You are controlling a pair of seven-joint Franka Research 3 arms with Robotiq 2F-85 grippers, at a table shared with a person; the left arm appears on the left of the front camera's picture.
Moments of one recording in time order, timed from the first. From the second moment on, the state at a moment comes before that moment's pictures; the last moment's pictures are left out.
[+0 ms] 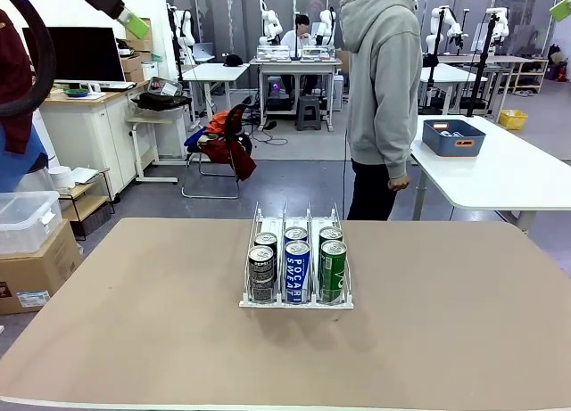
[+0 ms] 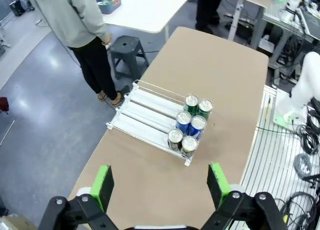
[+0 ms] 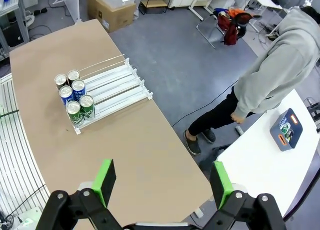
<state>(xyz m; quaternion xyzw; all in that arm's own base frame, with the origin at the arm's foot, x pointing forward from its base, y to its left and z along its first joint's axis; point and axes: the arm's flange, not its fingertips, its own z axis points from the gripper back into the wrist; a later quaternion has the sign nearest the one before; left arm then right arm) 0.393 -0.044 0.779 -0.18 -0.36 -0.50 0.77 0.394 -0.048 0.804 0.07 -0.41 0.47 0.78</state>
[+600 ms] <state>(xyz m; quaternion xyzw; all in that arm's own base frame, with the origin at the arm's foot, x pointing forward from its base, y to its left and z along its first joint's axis) 0.387 -0.037 0.787 -0.19 -0.34 -0.52 0.76 0.389 -0.060 0.807 0.06 -0.41 0.46 0.78</state>
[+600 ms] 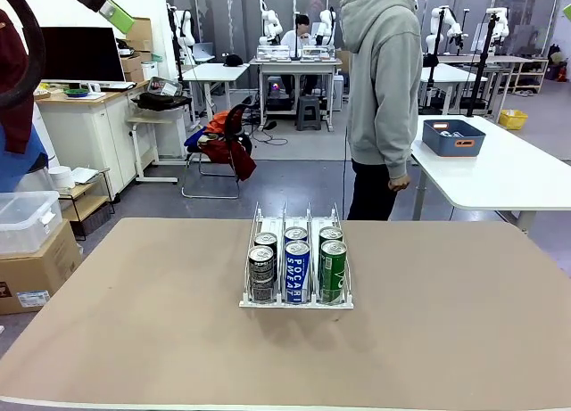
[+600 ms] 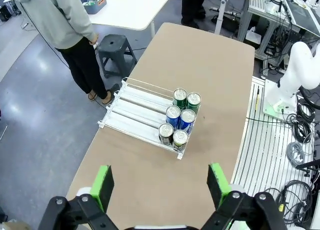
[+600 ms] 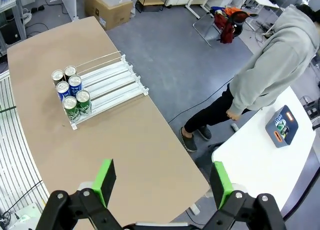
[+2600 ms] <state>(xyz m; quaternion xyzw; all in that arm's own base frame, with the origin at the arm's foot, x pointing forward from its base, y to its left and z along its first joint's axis) 0.387 -0.037 0.787 -0.18 -0.34 -0.52 0.76 0.390 -0.056 0.808 0.06 -0.41 0.47 0.78</state>
